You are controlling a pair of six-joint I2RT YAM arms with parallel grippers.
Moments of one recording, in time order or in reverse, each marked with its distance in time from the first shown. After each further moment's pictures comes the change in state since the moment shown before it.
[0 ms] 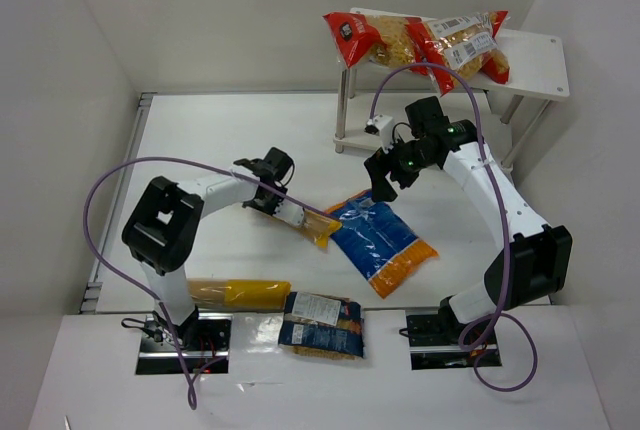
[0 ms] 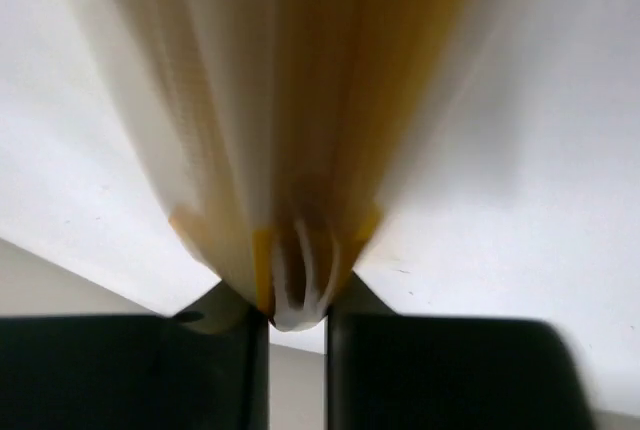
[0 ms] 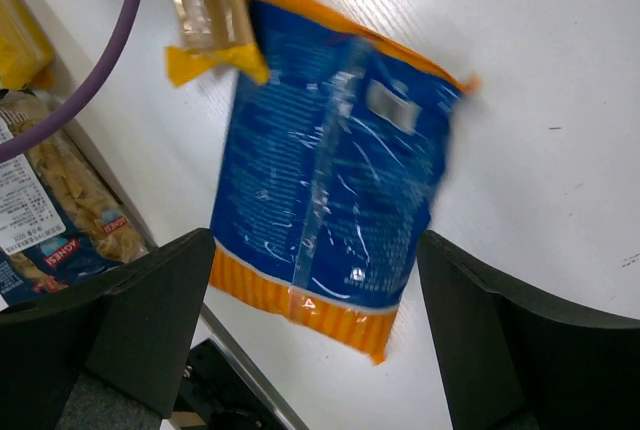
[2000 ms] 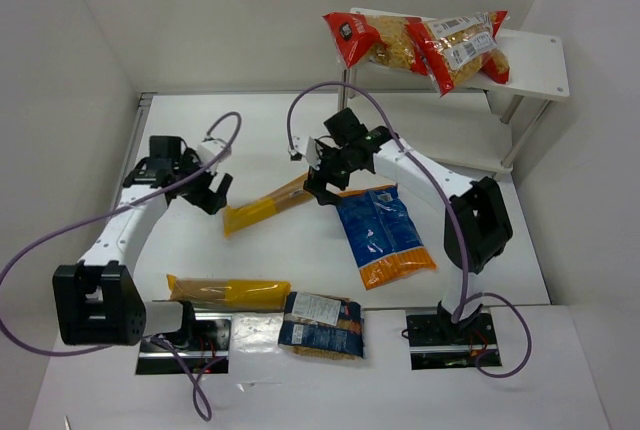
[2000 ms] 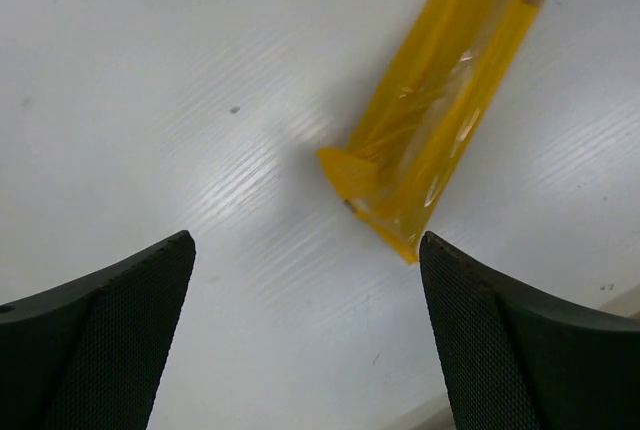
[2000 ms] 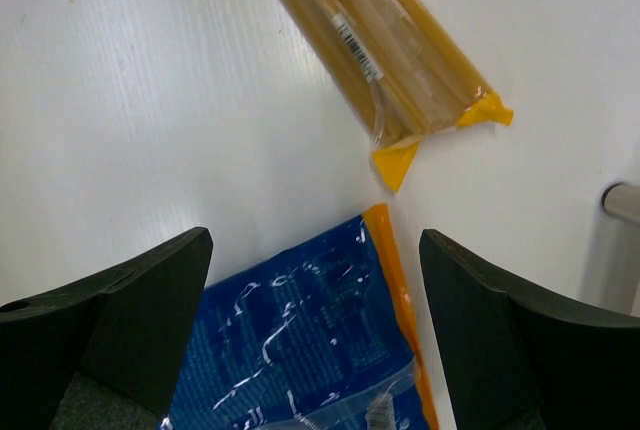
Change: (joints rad) left arm 0.502 -0.515 -0.188 0.041 0.550 -0.890; right arm 0.335 0.309 0.085 0.307 0.076 -0.234
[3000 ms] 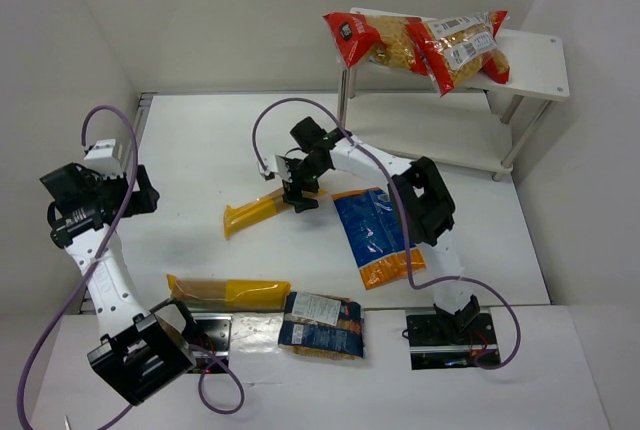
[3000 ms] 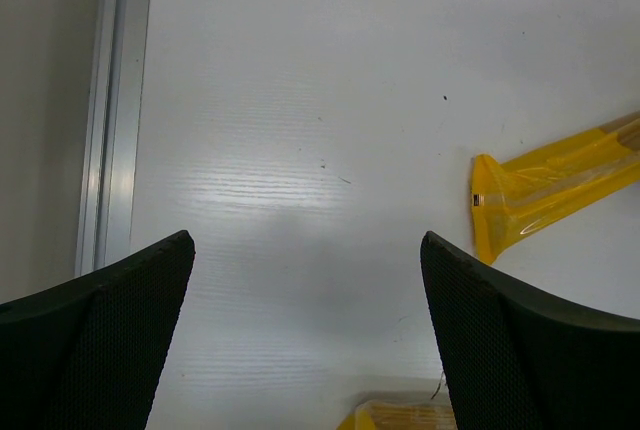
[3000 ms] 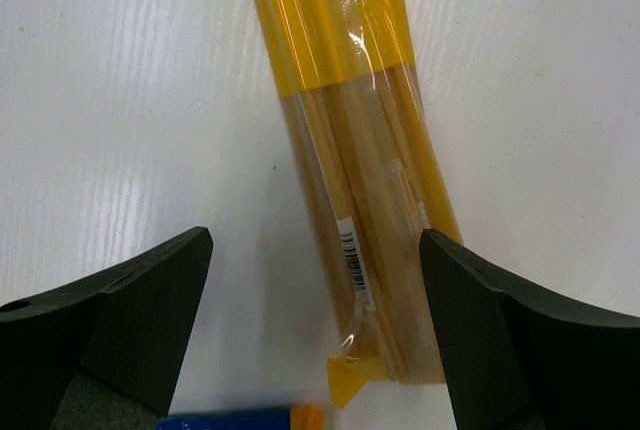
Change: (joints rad) left arm 0.667 -0.342 -0.024 -0.071 0.122 -0.275; right arm 0.063 0.408 0.305 -0.024 -0.166 -0.315
